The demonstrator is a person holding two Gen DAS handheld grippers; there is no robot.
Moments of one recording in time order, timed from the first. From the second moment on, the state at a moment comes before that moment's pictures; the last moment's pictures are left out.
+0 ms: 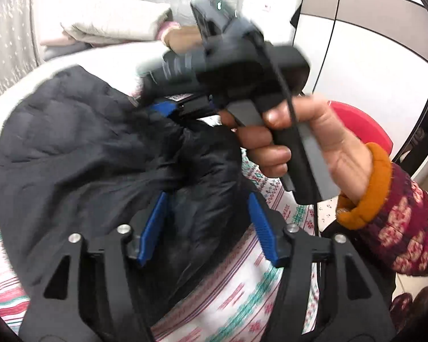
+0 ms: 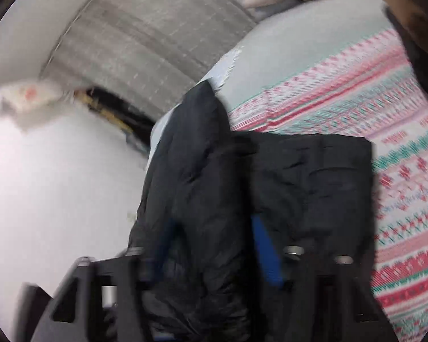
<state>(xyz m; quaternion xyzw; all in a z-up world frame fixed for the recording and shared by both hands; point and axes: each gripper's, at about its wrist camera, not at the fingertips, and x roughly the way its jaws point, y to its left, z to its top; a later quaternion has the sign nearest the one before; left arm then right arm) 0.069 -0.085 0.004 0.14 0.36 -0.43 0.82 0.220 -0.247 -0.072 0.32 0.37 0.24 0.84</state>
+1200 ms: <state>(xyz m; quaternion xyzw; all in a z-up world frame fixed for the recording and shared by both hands) 0.199 0.052 -0.092 -0.30 0.56 -0.27 0.73 0.163 -0.332 -0.174 0.46 0.51 0.15 0.72</state>
